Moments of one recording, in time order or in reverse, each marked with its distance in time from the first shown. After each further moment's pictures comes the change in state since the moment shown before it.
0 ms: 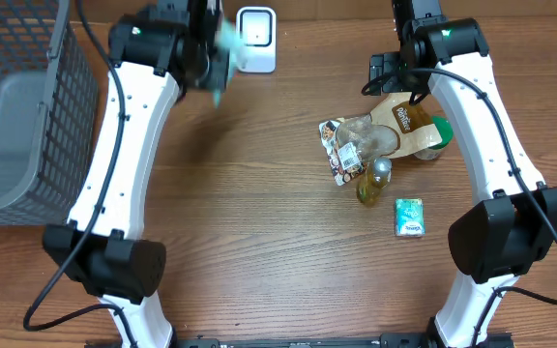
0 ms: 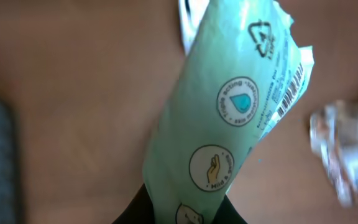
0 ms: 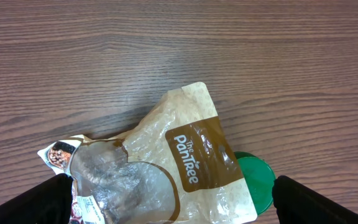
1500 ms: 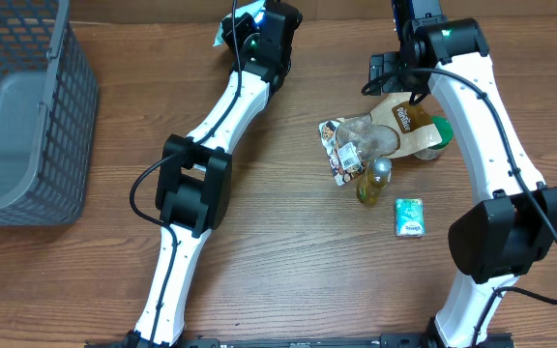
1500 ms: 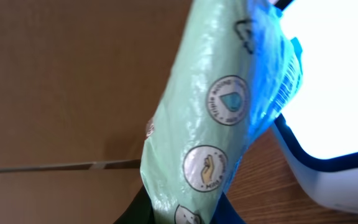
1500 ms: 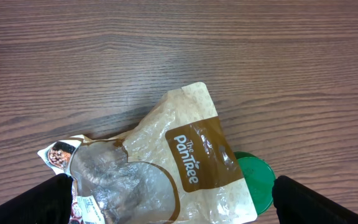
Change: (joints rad) left arm -0.146 0.605 0.023 0.929 -0.779 0.882; right arm 0.000 0.000 0.000 0.000 0.000 0.000
